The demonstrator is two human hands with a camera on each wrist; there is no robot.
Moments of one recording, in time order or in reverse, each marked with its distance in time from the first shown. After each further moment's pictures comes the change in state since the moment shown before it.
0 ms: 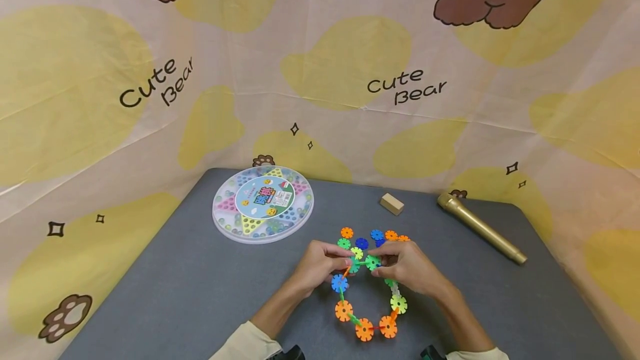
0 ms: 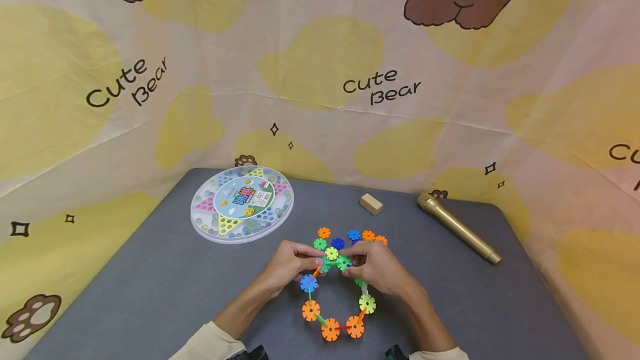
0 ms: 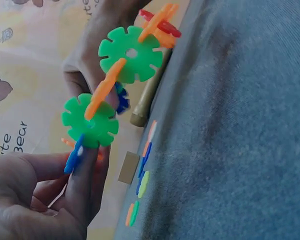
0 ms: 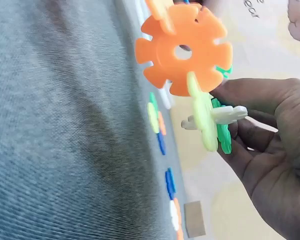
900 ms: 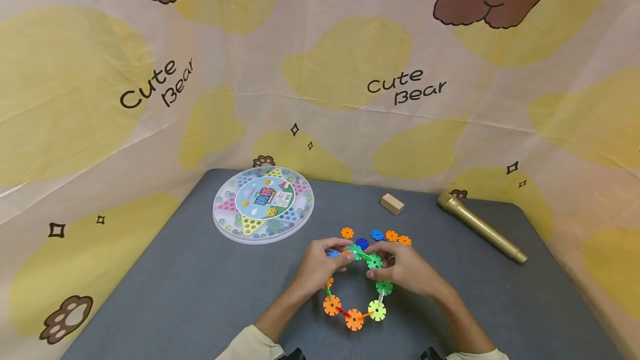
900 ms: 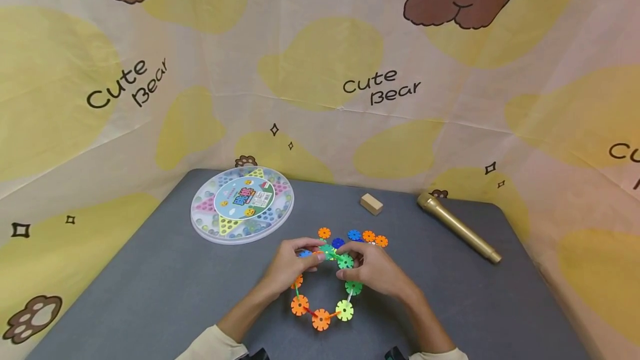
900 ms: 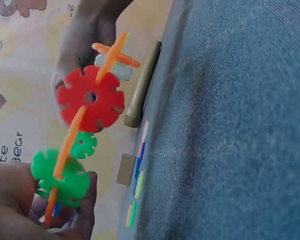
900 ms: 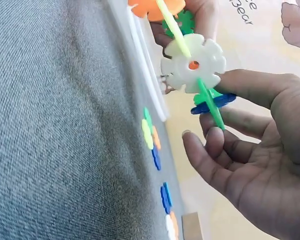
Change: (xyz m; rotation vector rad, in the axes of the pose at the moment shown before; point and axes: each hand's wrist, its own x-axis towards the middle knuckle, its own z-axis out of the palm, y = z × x) left_hand 0.001 -0.003 0.004 0.100 0.088 0.133; right_hand 0.002 -0.007 0.005 0.029 -0.061 0.084
